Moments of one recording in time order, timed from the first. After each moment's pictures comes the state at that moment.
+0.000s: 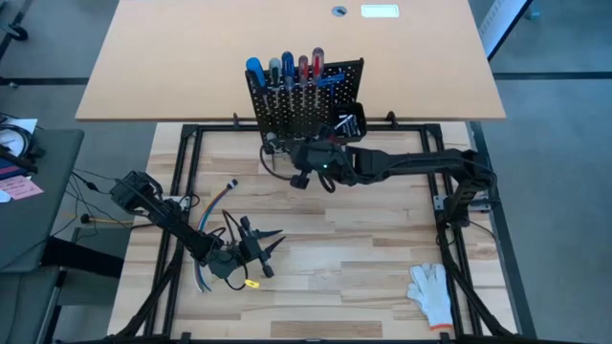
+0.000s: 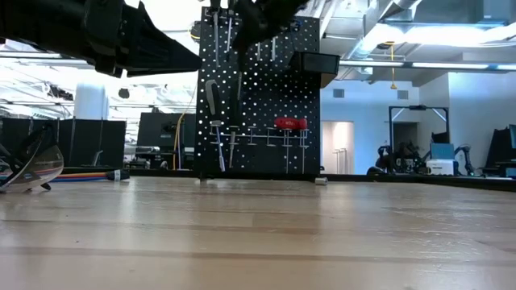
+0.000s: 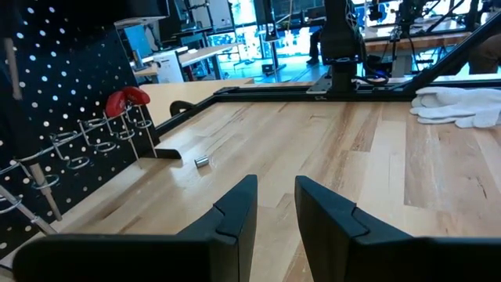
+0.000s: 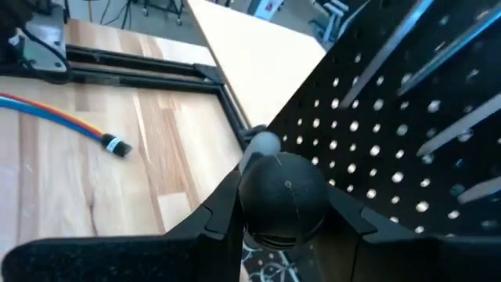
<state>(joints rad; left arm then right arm) -0.64 1.69 0.56 1.00 -1.16 -0.01 -0.07 1.79 1.55 -0.18 0.59 -0.27</state>
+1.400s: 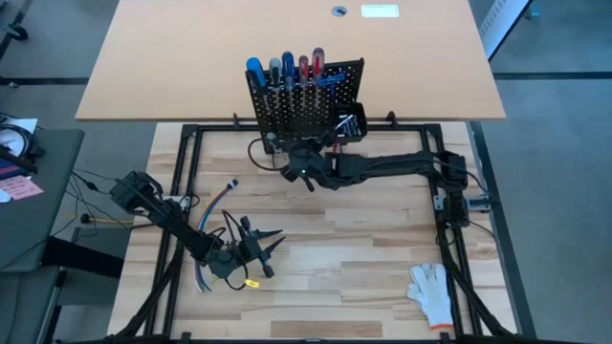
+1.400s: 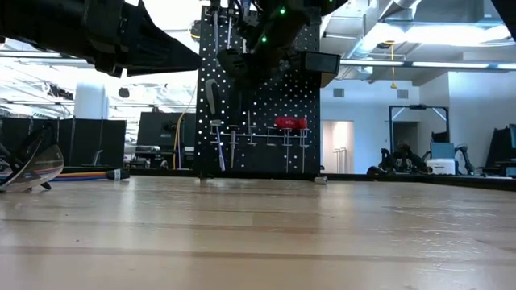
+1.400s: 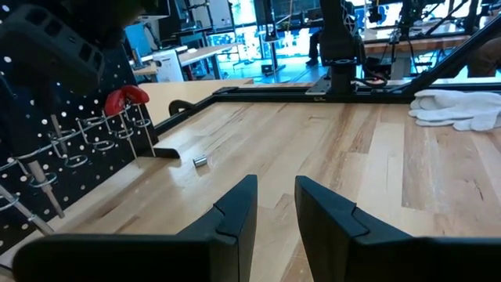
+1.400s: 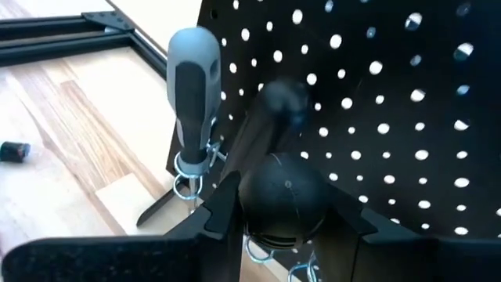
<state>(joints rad) -0.64 1.69 0.56 1.00 -1.15 -0.02 -0.10 1.97 1.59 -0.23 0.83 0.12</state>
